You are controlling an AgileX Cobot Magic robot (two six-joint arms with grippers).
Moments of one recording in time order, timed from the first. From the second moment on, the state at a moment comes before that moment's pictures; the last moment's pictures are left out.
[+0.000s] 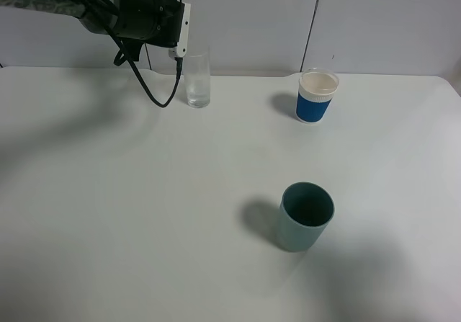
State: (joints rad) left arm -0.55 2.16 -1.59 1.55 0.98 -0.13; right arm -0.02 0.00 -0.48 0.03 1.06 -0.04
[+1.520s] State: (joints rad) left arm -0.55 2.16 -1.59 1.57 0.99 -0.08; right arm -0.02 0.00 -0.48 0.03 1.06 -0.04
